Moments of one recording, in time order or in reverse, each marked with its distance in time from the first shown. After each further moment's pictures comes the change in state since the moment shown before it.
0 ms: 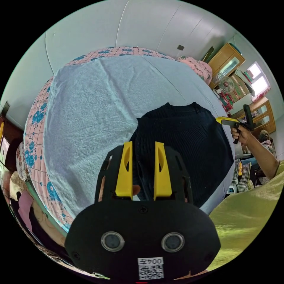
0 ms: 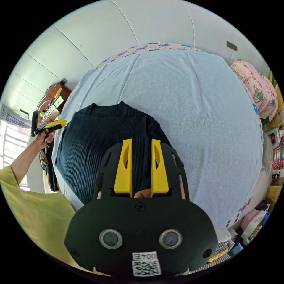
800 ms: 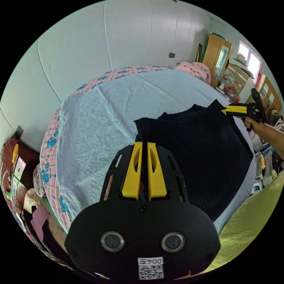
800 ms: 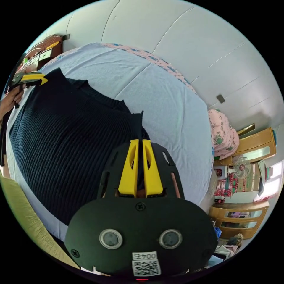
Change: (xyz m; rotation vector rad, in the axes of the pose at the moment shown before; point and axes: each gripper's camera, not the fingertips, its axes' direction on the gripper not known) left arm 0.048 0.024 0.023 0.186 -0.204 0.144; right arm -0.128 0.002 0.133 0.041 0.579 -0.325
